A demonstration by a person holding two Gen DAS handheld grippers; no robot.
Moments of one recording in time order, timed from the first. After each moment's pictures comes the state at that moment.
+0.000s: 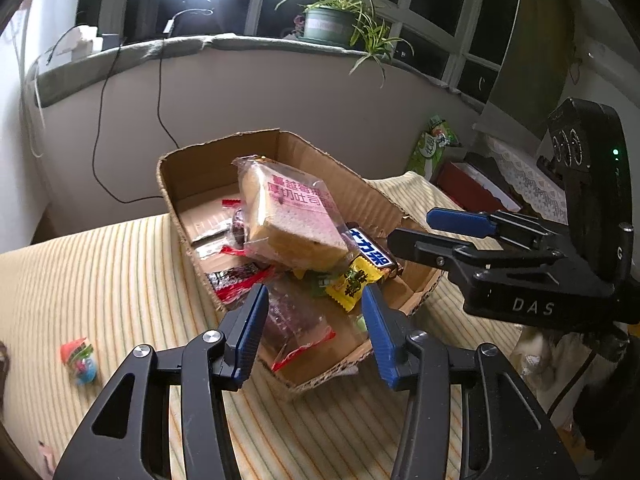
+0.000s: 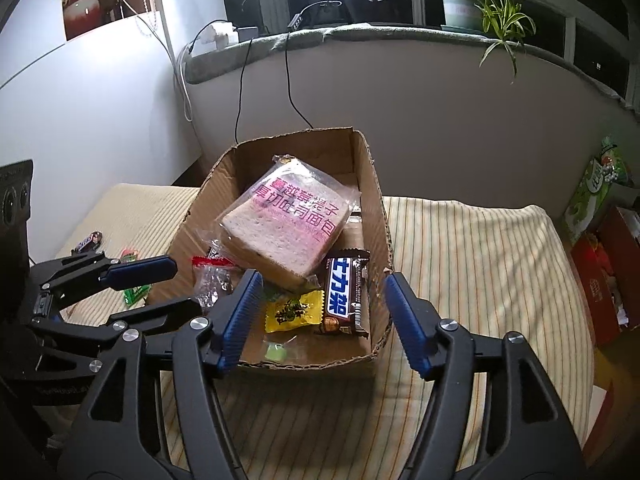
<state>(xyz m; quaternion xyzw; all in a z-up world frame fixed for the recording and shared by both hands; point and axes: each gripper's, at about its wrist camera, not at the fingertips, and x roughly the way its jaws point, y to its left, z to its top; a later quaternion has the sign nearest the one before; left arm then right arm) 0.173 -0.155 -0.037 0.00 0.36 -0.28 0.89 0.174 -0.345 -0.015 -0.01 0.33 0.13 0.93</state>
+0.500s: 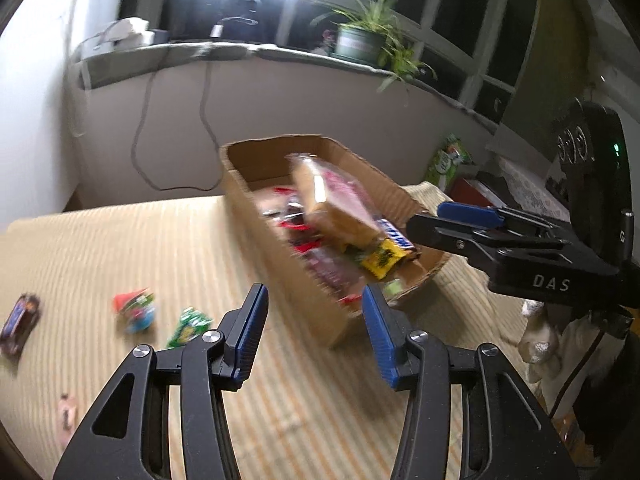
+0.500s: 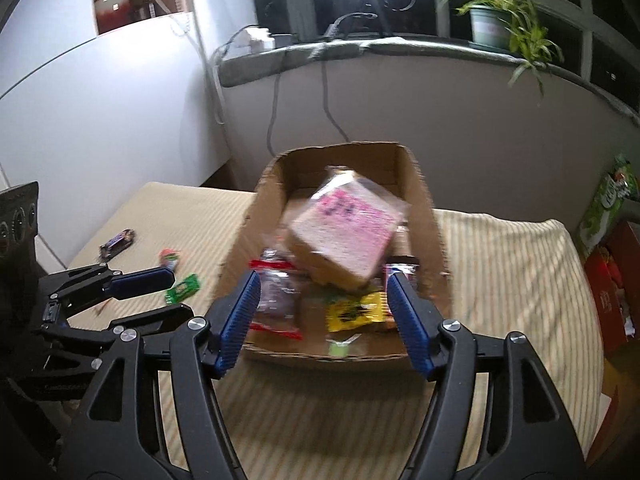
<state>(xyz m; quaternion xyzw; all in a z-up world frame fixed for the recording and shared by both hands) 0.139 -0.094 -0.034 -0.04 0.35 -0.24 0.91 0.151 -0.302 -0.001 -0.02 0.32 0.17 0.93</state>
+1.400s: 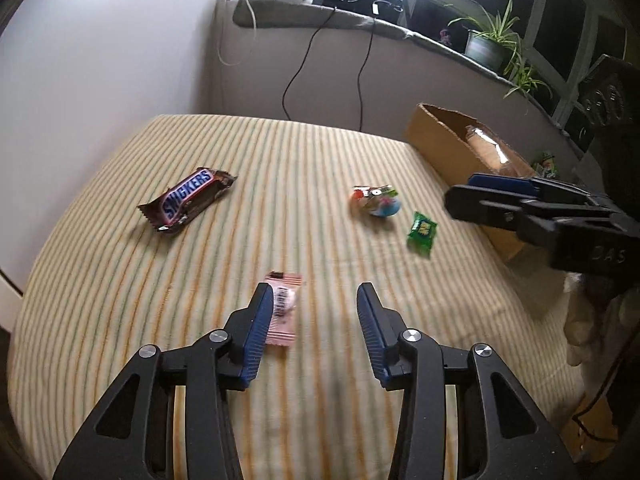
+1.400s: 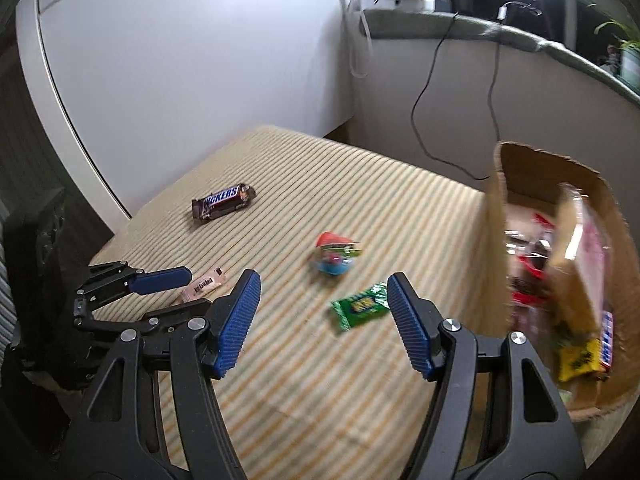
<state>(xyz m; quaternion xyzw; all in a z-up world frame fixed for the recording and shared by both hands) 0.102 0.057 -0.087 -0.07 0.40 -0.08 0.91 0.156 -0.121 -0.043 -0.10 0.36 0.31 0.87</state>
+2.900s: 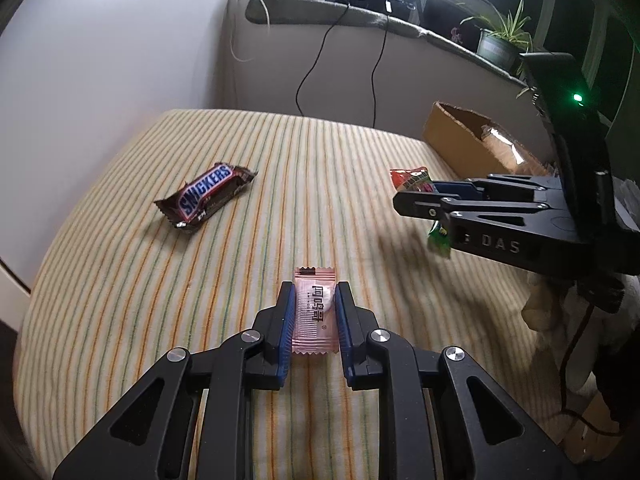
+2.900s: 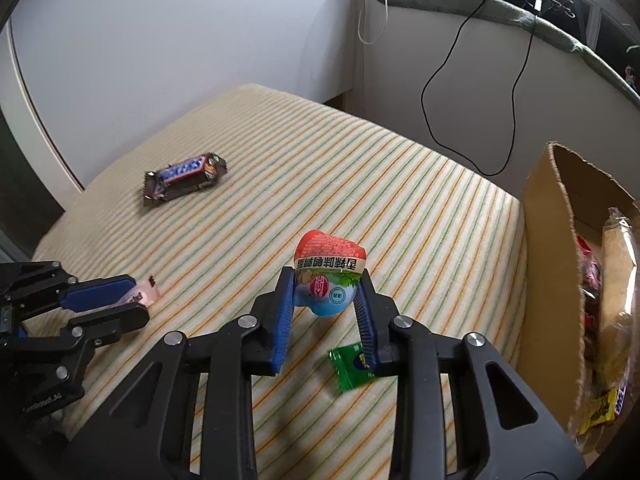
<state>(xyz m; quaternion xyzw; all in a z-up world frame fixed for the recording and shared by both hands) 0.105 0.069 -0.088 -0.07 0.40 -0.07 0.91 0.195 -0.081 -0.079 -0.16 0.38 0.29 0.86</state>
